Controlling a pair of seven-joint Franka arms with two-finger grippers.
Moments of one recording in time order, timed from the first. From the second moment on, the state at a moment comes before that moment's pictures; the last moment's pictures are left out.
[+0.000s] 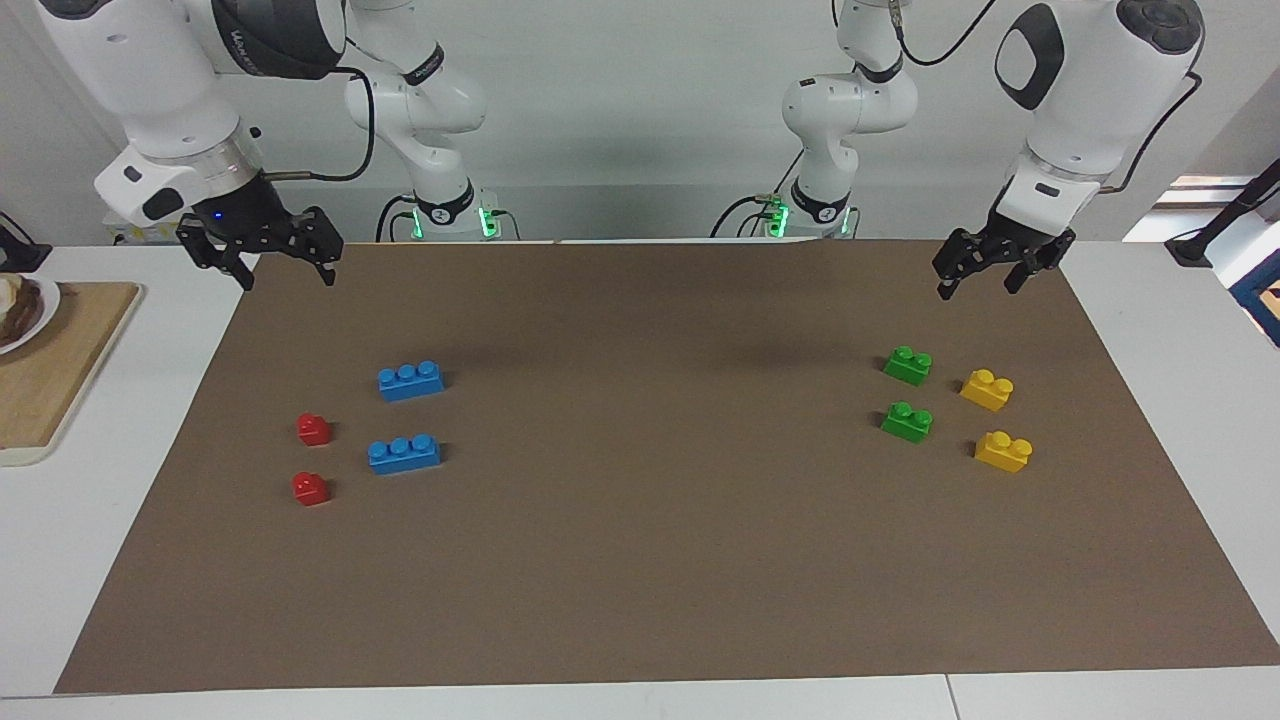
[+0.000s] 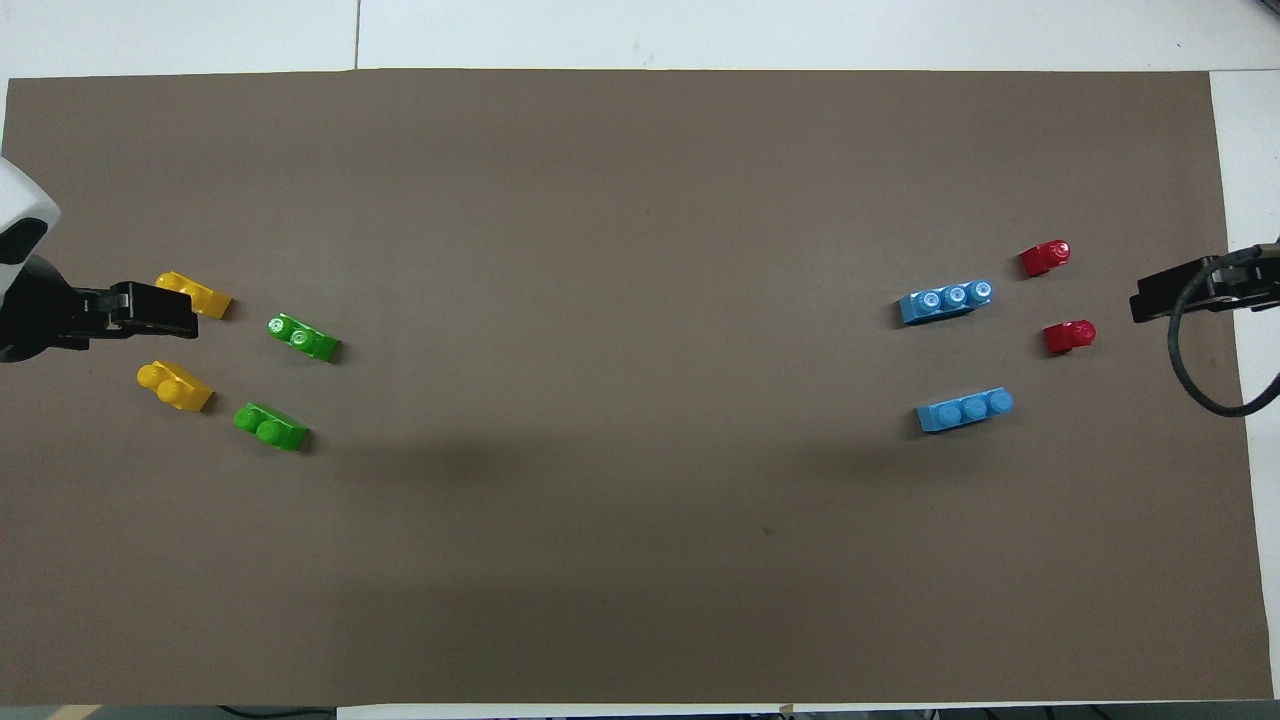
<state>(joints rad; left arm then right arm) -0.01 -0.09 -0.05 -1.80 -0.01 1.74 -0.07 -0.04 0.00 0.00 -1.60 -0.02 1.56 -0.10</state>
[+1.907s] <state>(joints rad) 0.00 -0.12 -0.04 -1.95 -0.01 1.91 -0.57 -0.04 0.15 -0.01 -1.65 0.19 1.74 1.13</state>
